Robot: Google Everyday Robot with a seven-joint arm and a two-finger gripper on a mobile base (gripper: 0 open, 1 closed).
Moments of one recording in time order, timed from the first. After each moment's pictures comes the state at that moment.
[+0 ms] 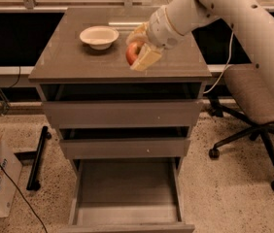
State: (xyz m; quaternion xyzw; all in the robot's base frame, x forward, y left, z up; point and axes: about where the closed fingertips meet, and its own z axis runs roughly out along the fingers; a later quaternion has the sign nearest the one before) arm 0.662 -0.014 0.913 -0.74 0.55 0.10 0.37
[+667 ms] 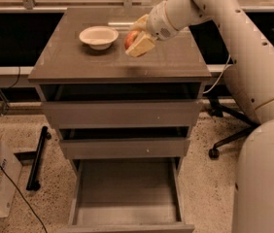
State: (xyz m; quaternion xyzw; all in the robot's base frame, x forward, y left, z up) arm 0.739 -0.010 0.913 -0.65 0.62 0.14 0.42
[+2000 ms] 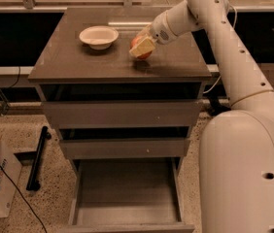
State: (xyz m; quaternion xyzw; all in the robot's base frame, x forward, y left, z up) arm 0.803 -0.028 0.869 -0.55 0.71 0.19 0.40
